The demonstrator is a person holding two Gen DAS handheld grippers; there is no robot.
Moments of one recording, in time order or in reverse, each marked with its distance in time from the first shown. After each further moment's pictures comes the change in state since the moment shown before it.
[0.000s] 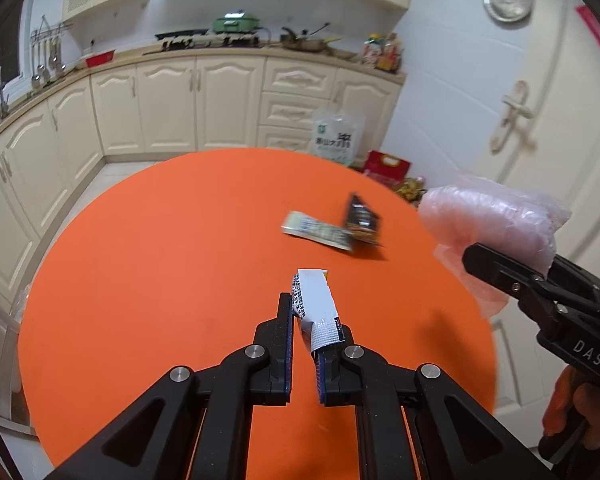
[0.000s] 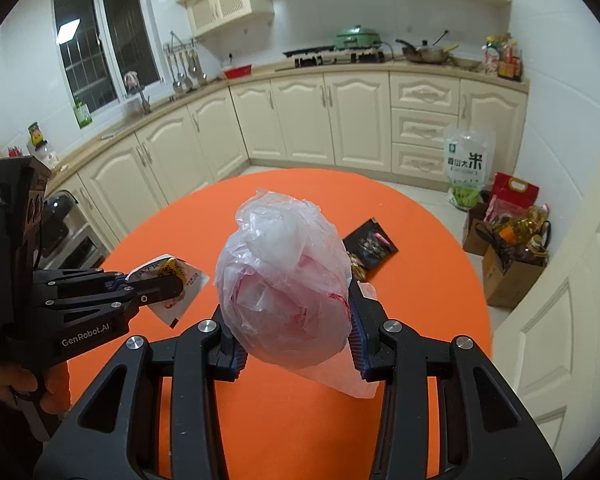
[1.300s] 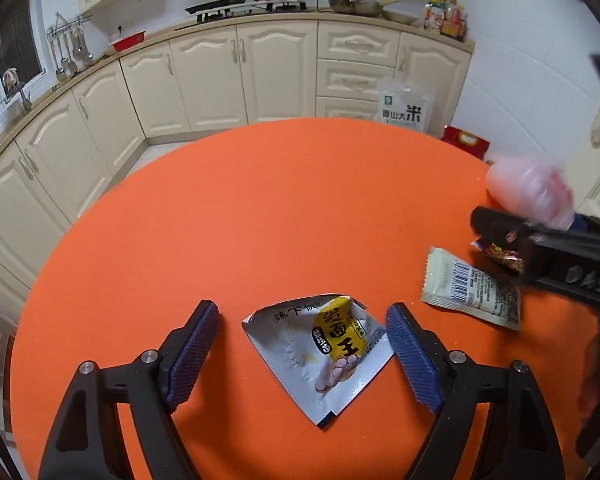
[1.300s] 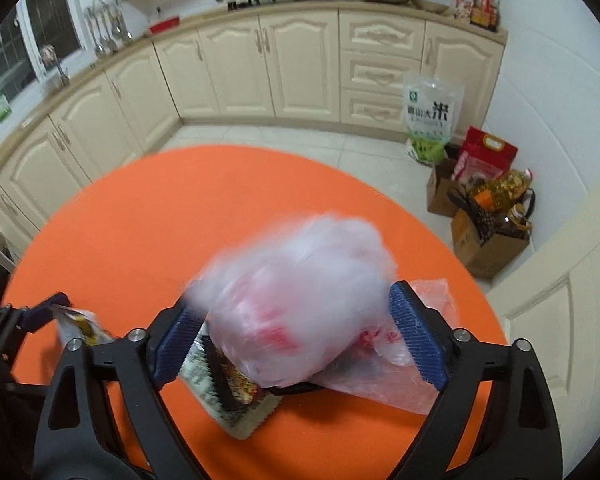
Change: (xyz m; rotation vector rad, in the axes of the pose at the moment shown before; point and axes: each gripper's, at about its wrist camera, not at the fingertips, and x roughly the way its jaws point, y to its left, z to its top) left arm 0.196 0.020 0.065 -0.002 0.116 0.220; right arm 0.201 -0.060 0.067 0.088 0.235 -0.206
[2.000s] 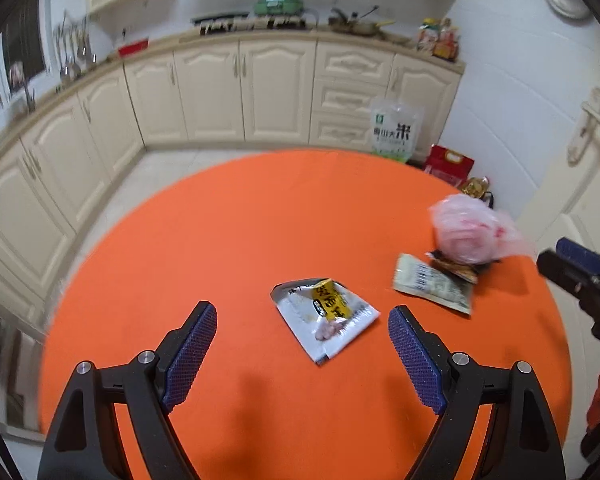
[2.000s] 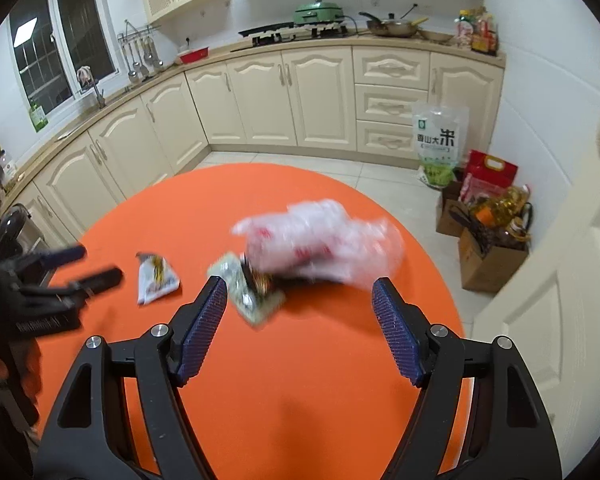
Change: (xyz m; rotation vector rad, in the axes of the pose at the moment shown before) left arm -0.077 0.027 -0.019 -0.065 -0.022 -0.049; right arm -0.104 -0.017 -0.045 -0.021 -0.146 0.092
